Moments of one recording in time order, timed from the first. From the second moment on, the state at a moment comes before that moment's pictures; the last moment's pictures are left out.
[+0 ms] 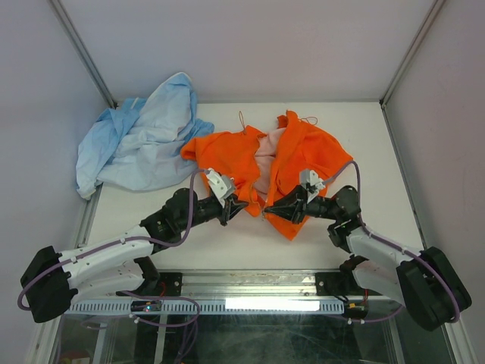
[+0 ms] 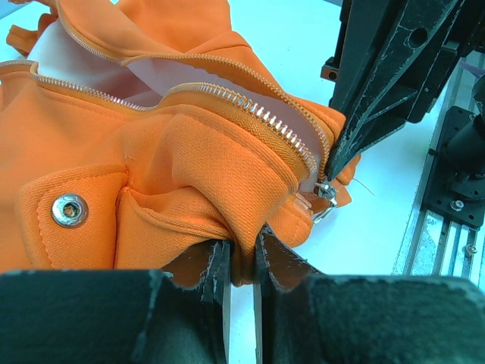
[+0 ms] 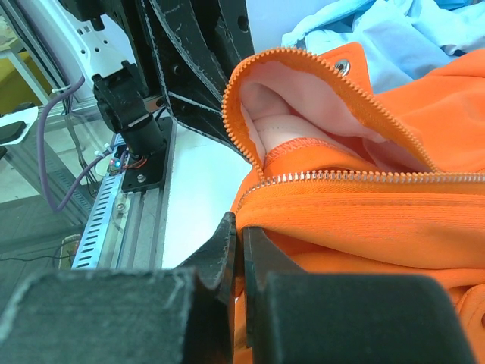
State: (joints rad) left arm -0.93 0.96 0.51 0.31 0.14 -0.05; right arm 0.49 1.05 0.24 0.99 -0.95 0.32
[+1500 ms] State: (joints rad) left arm -0.93 0.94 0.48 0.42 0.14 -0.06; right arm 0.49 1.10 0.21 1.12 -0.92 0.42
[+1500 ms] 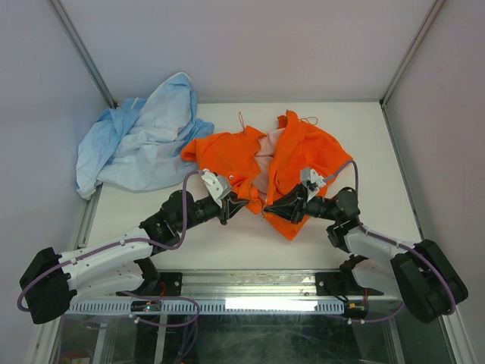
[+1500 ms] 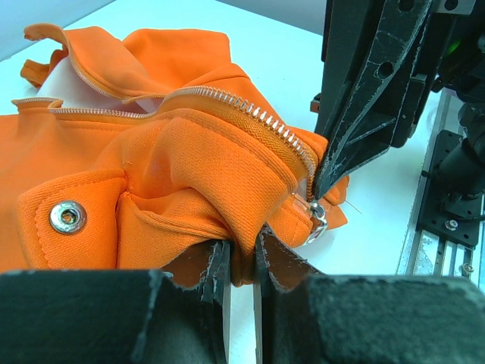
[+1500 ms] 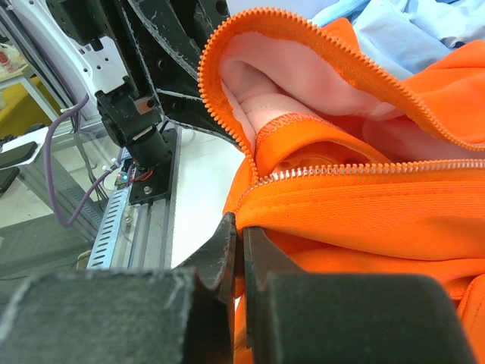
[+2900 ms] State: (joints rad) left arm -0.93 0.95 0.46 0.45 0.12 -0.08; right arm 0.49 1.11 0.21 1.13 -0.91 0.48
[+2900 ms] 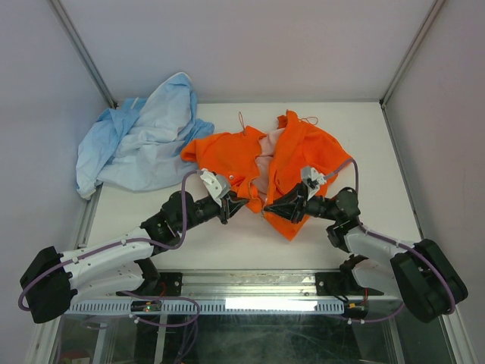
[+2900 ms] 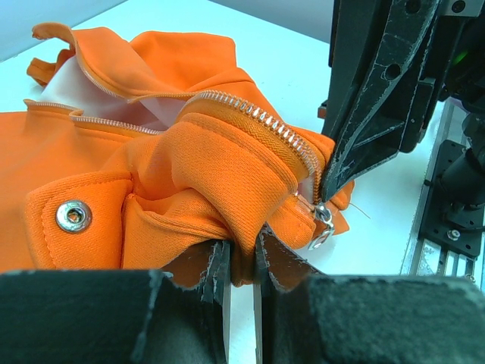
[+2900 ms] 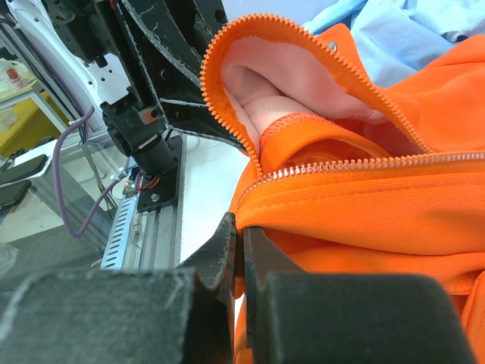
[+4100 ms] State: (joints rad) left arm -0.93 0.96 0.45 0.44 0.19 -0.12; right arm 0.49 1.13 0.22 1.13 -0.85 0.51
